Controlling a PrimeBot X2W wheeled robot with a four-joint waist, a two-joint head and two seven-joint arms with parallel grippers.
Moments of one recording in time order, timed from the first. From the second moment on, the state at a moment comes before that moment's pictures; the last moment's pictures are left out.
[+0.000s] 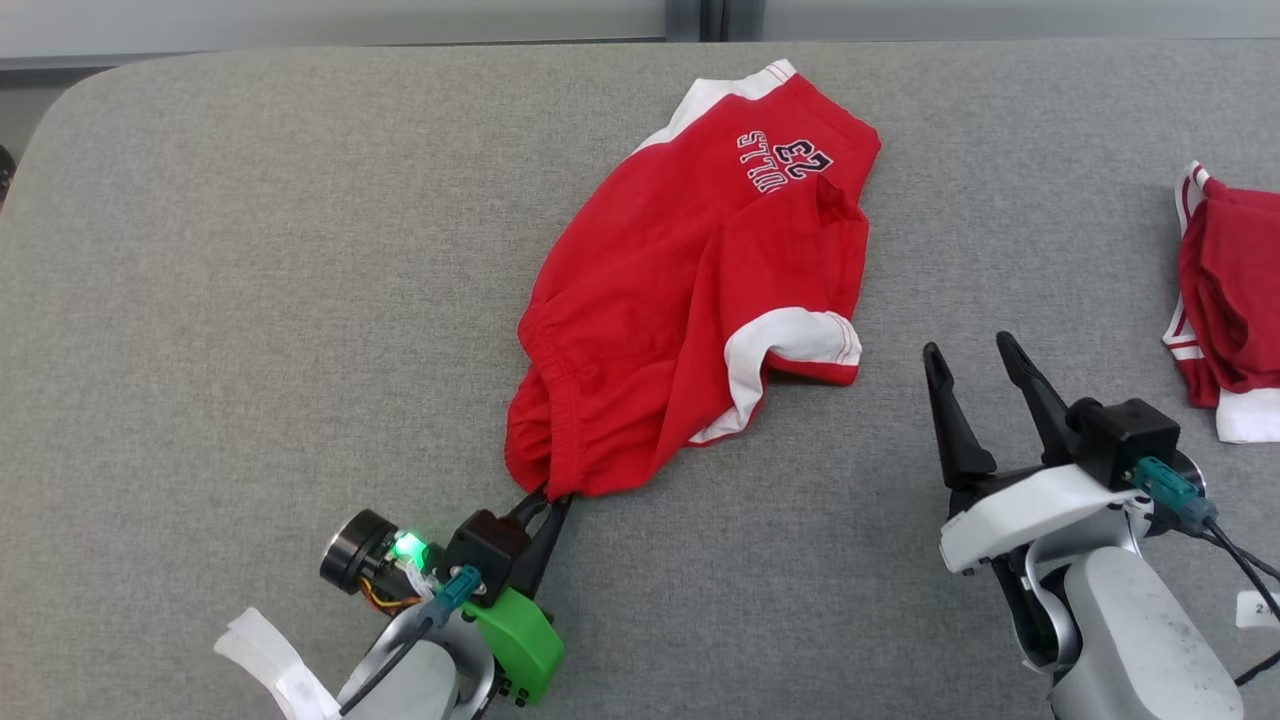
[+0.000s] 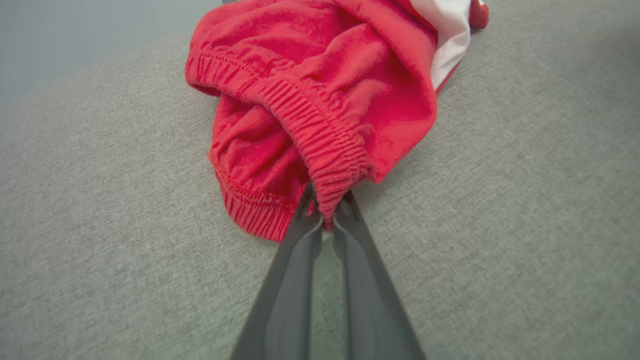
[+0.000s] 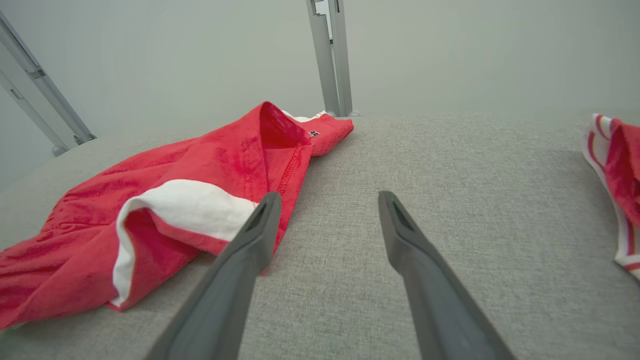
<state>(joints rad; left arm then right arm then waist) -0.32 0.14 -0.54 0.56 -0.09 -0.13 -0.26 -0.24 -0.13 0.11 0.32 0.25 0.13 -0.25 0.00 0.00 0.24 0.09</state>
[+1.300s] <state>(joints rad) -0.33 0.14 -0.57 0.49 -0.14 -0.13 -0.26 -0.50 -0.29 0.52 0.61 0.57 0.13 -0.23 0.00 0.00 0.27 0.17</state>
